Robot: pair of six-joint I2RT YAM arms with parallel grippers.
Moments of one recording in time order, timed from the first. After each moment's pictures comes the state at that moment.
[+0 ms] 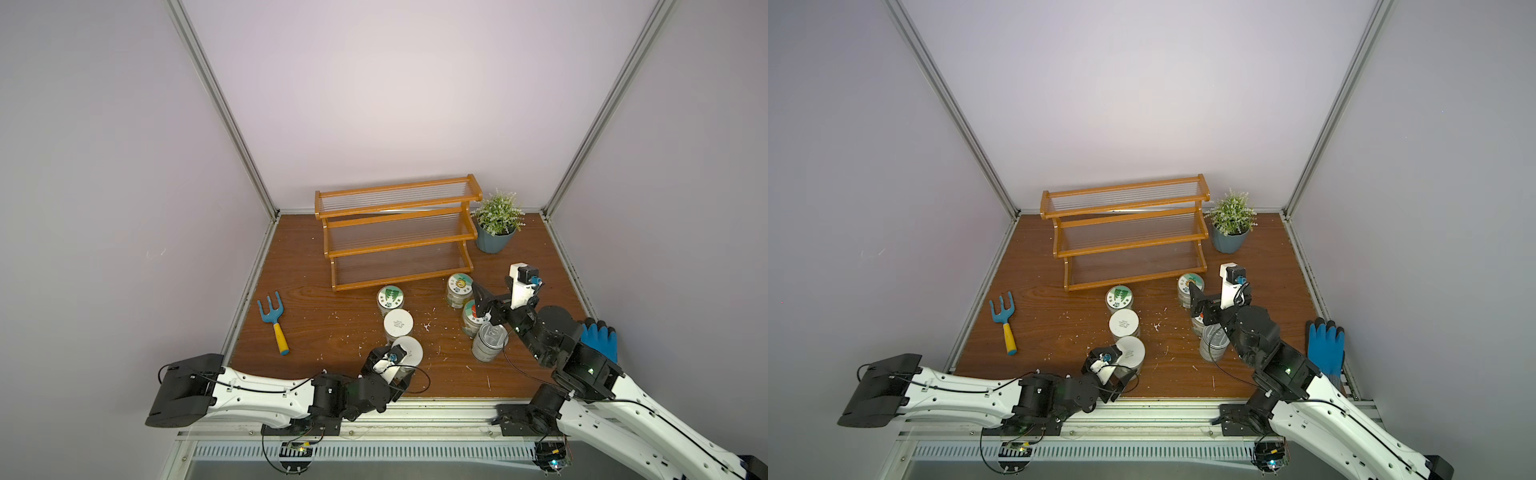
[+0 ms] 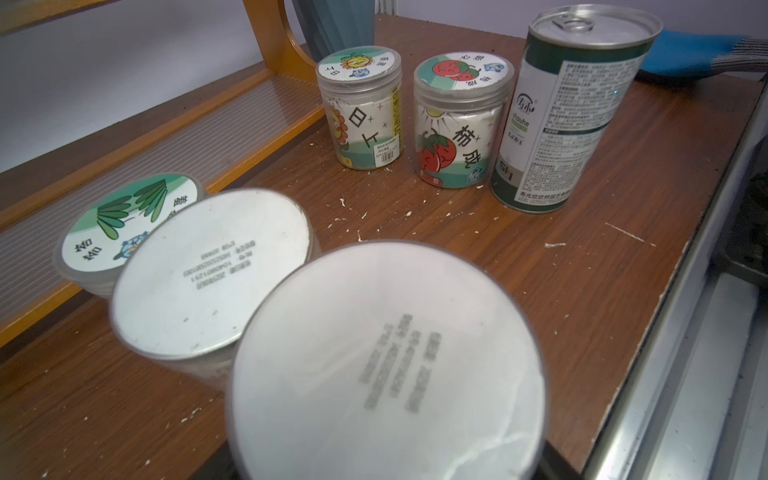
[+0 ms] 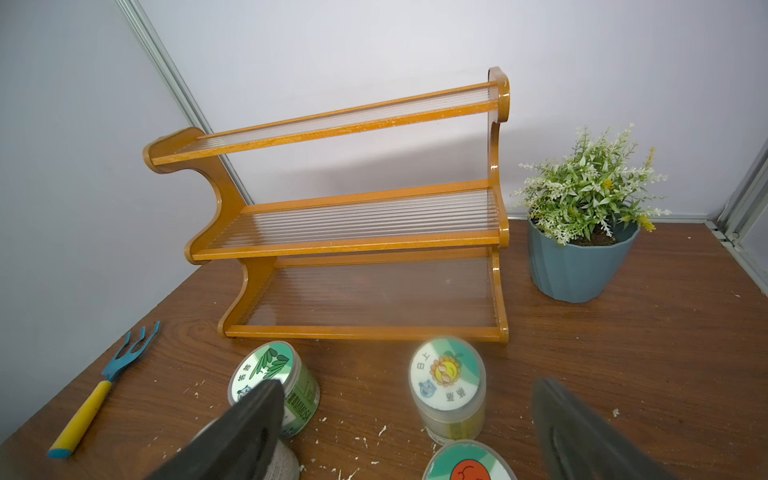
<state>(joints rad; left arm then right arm) -1.49 0.97 0.23 0.16 -0.65 -0.31 0.82 0.59 0.65 -0.23 0.46 0.28</state>
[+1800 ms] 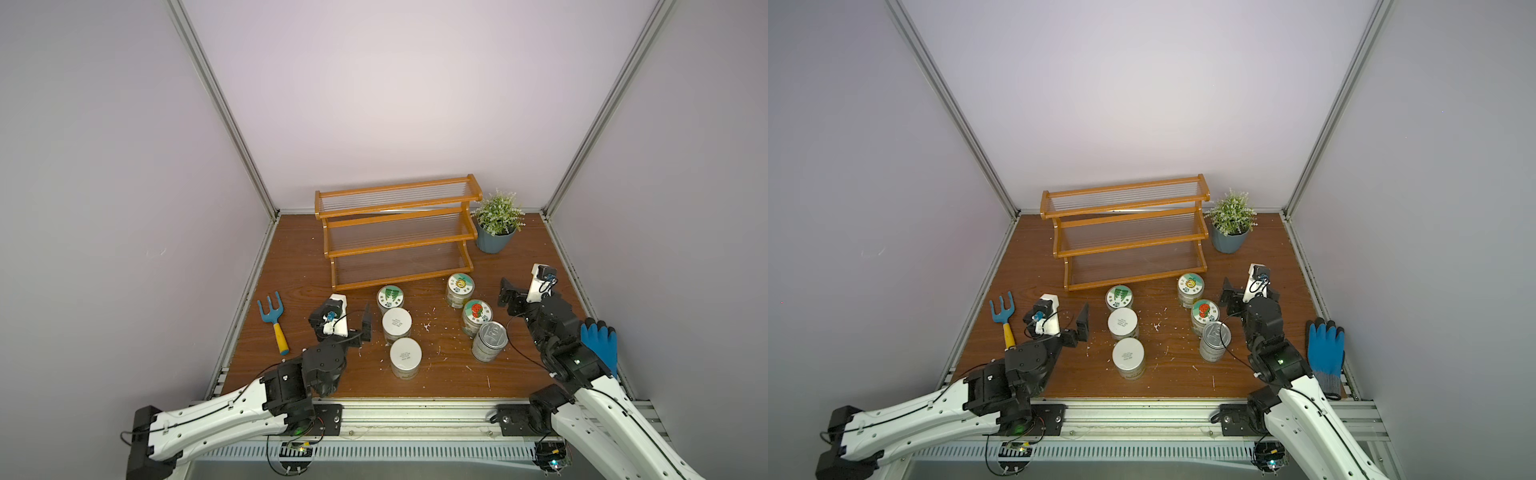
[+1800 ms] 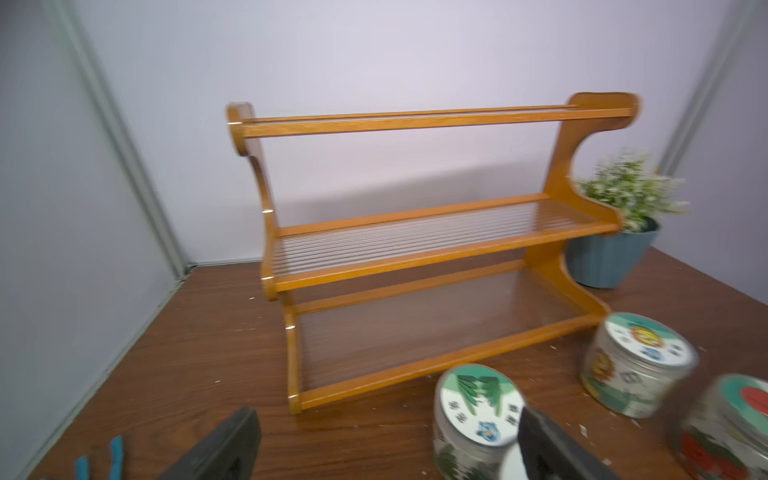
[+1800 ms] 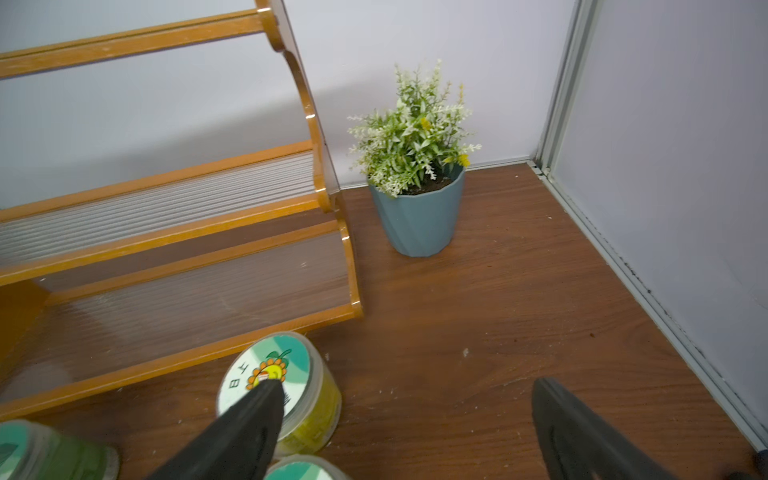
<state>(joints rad) -1.11 0.51 0.37 -0.04 -1.02 -0.17 0.36 0.62 0.49 -0.16 0.40 0.25</state>
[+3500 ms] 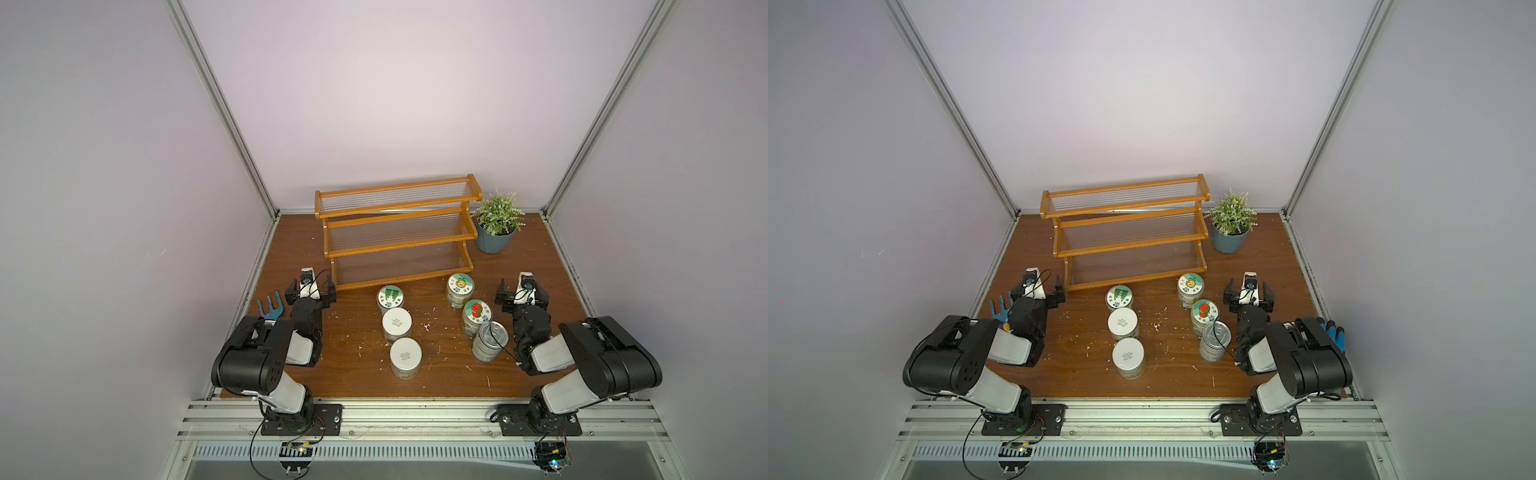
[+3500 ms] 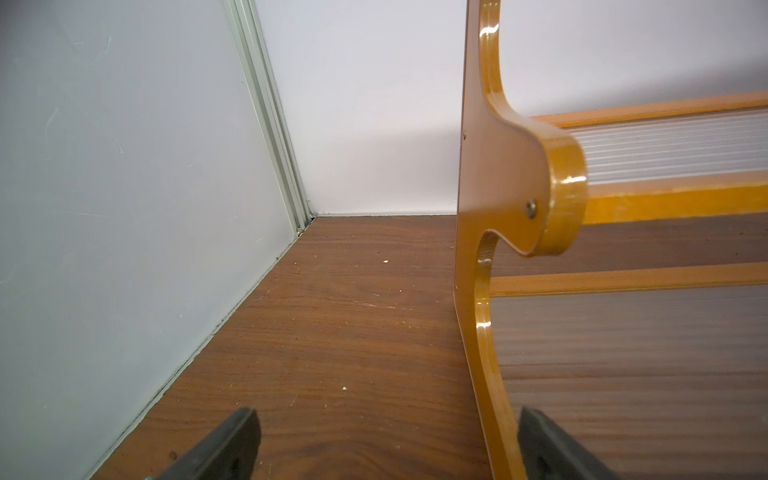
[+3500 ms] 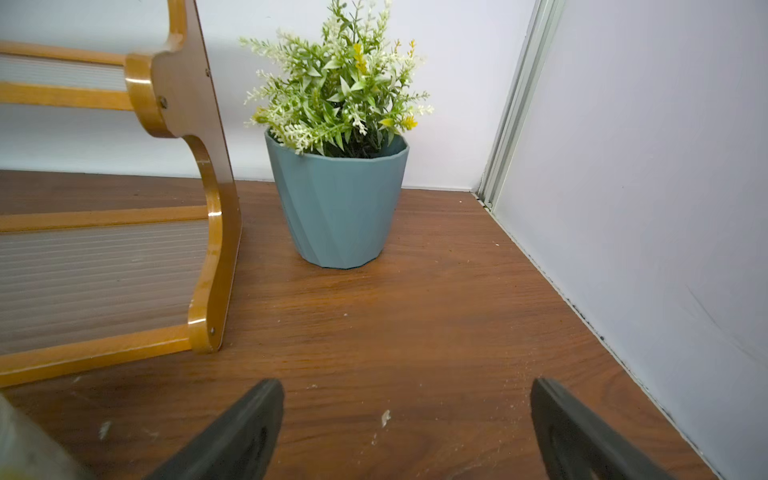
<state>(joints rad) -0.08 1.56 0.17 1.28 -0.30 0.05 0.18 1.55 0.12 1.35 0.39 -0.06</state>
